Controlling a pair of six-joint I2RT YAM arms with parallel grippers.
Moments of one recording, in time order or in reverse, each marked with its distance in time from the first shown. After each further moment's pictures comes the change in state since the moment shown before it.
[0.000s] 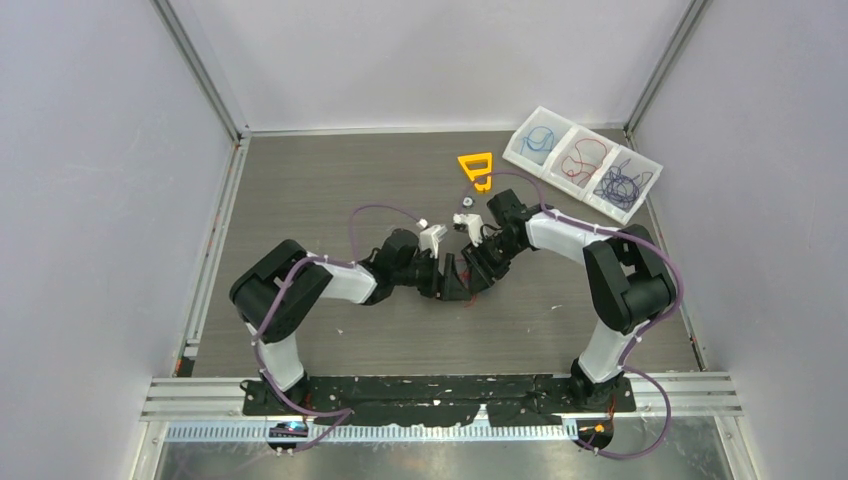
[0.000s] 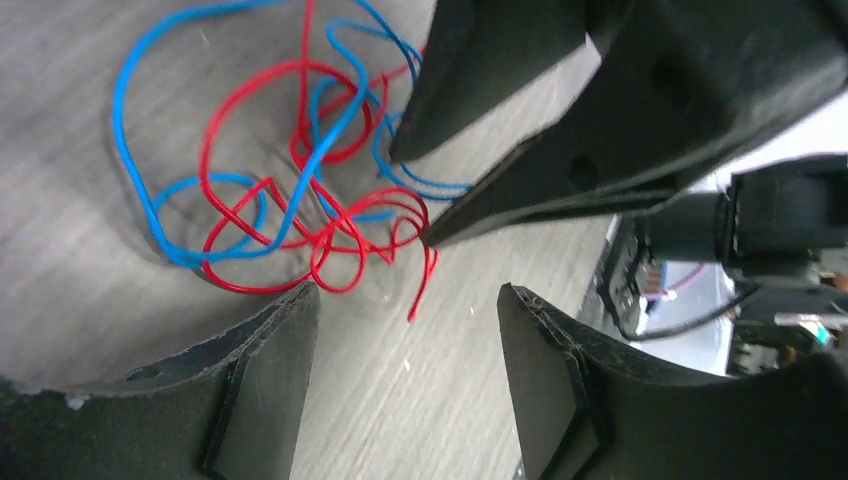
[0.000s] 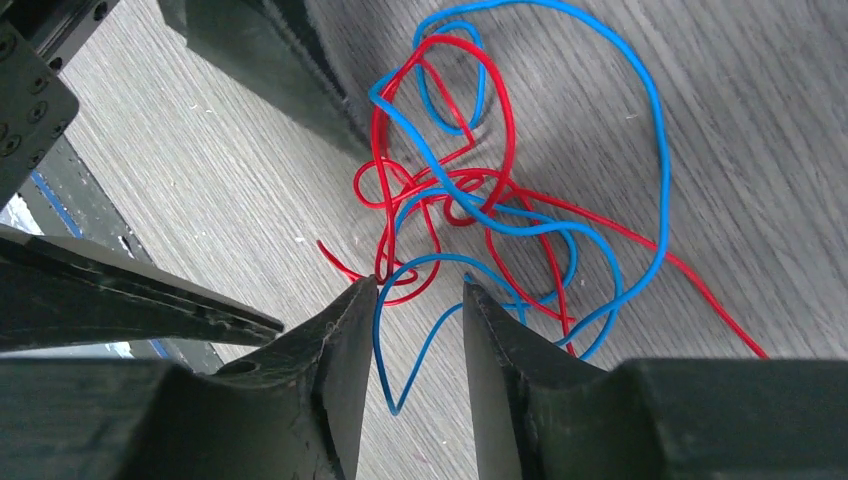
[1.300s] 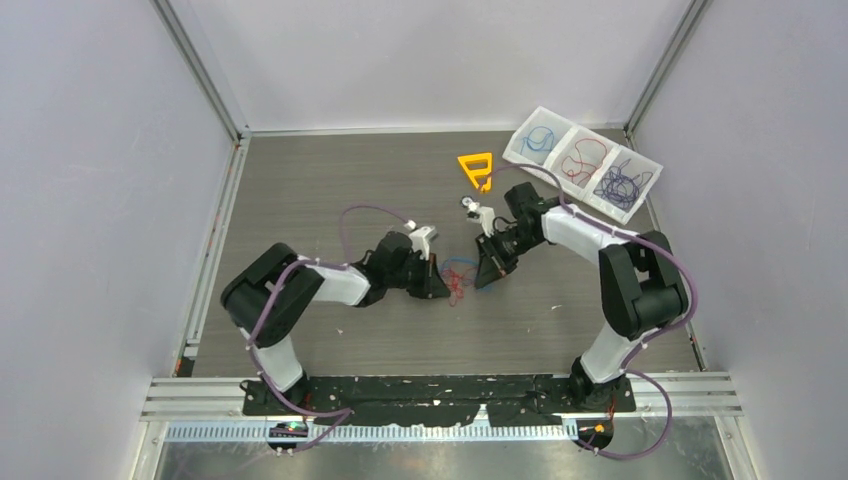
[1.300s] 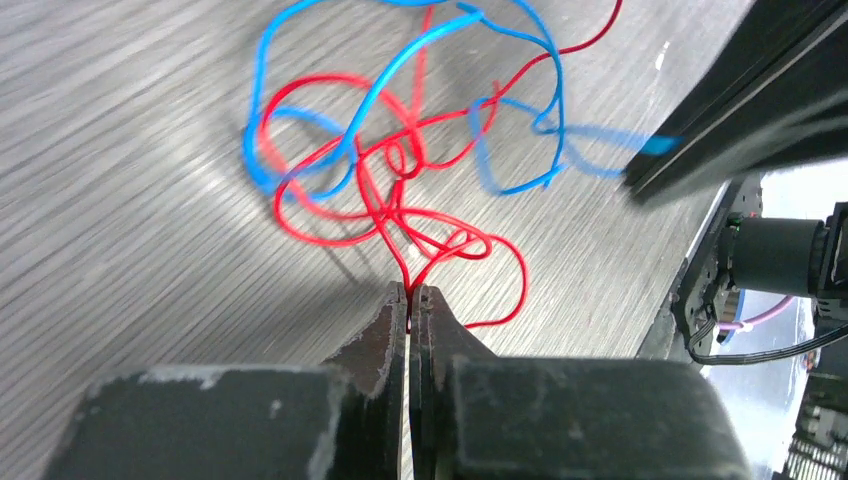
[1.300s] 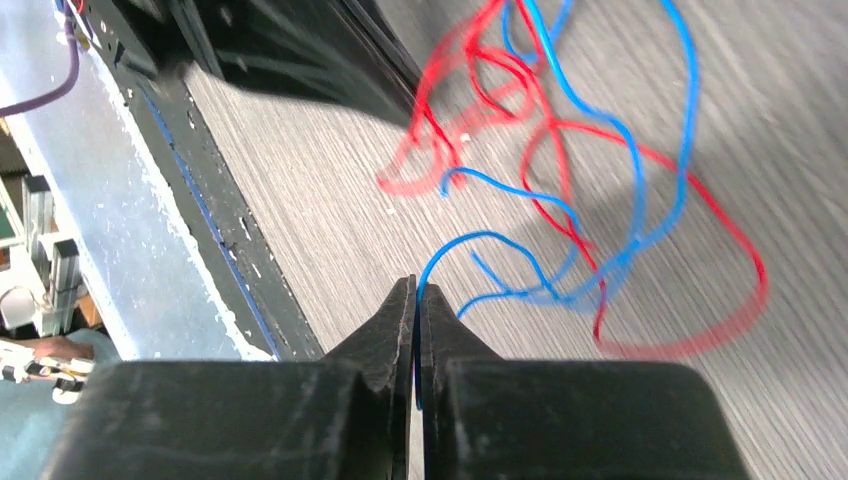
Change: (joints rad) left arm 0.003 -0.009 -0.014 -0.043 -0.146 0.062; right arm -0.077 -0.039 0.019 -0.097 -0.199 0.000
